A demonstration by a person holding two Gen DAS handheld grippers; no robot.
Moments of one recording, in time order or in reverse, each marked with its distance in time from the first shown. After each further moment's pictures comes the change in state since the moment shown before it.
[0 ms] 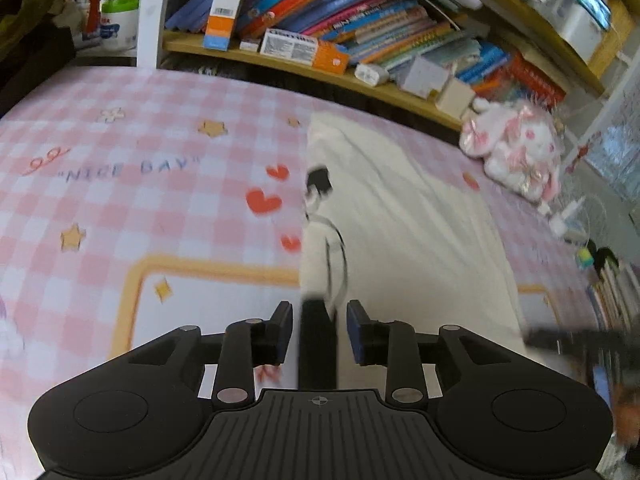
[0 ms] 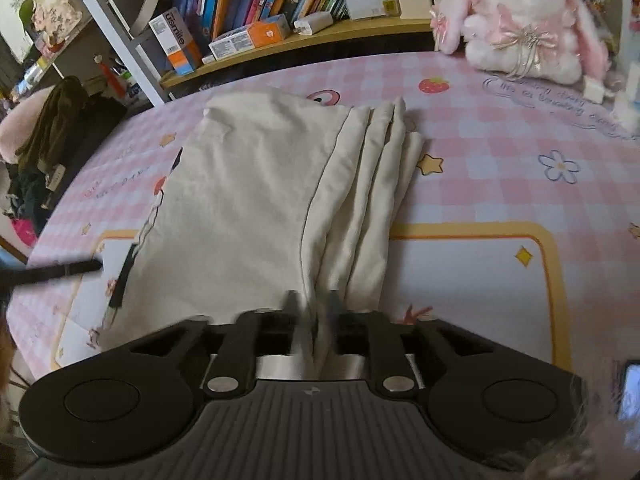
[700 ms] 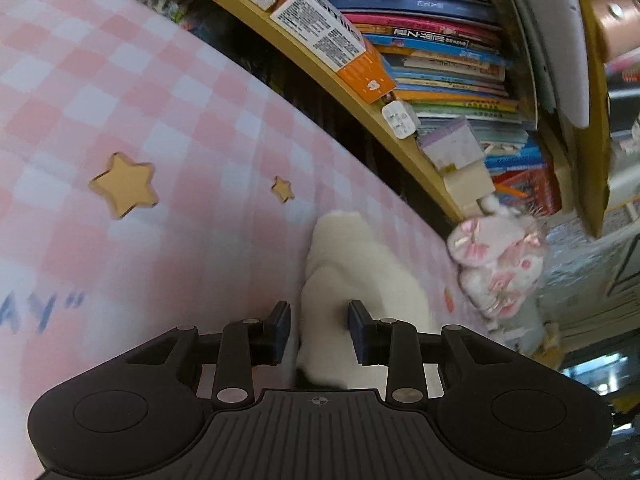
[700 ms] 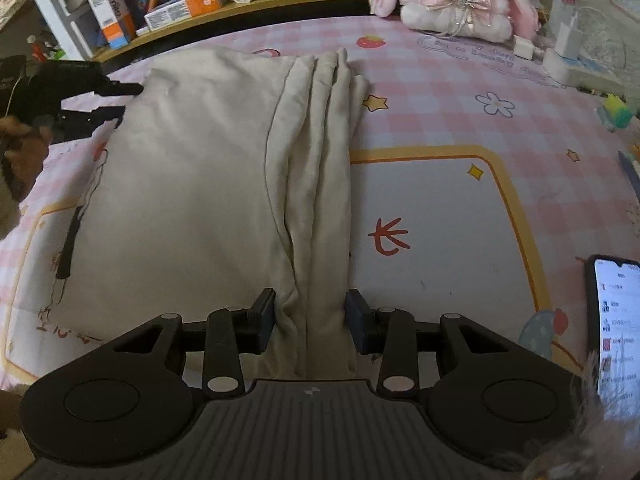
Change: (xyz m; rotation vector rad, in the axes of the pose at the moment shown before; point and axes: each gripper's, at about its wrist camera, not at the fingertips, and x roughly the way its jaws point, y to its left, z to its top) left arm 0.161 0.066 0.130 -0.323 0.113 -0.380; right arm 0.006 0.025 -0.035 0.099 0.059 -0.236
